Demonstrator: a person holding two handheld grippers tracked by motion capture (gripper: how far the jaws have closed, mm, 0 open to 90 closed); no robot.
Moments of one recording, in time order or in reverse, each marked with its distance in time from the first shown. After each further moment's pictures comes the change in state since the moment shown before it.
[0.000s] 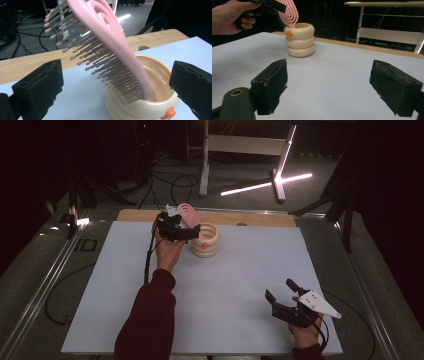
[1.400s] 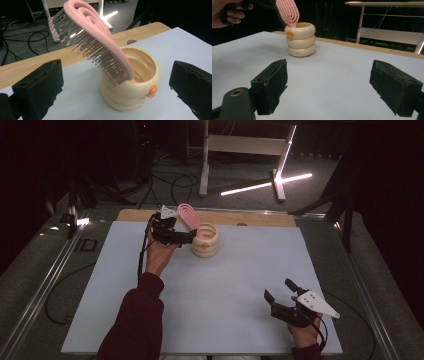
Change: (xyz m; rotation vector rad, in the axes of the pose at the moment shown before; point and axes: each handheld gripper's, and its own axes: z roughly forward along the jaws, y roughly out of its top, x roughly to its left) left arm 0.007 0.000 -0.030 0.018 -0.097 0.084; right arm 0.002 0.000 0.002 0.004 0.003 -0.008
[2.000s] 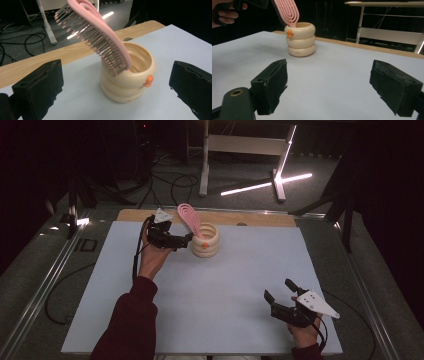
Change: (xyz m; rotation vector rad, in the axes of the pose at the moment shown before) left arm 0.006 -0.010 -0.015 -0.008 -0.029 0.023; right arm 0.000 0.000 0.000 -0.001 -0.002 0.001
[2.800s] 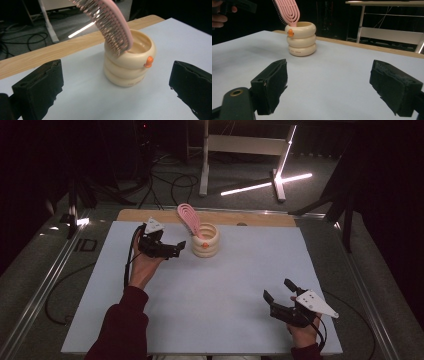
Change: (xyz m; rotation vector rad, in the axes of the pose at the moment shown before) left arm 0.002 -0.027 -0.024 -0.003 0.021 0.033; right arm 0.001 0.000 0.001 0.004 0.002 -0.001
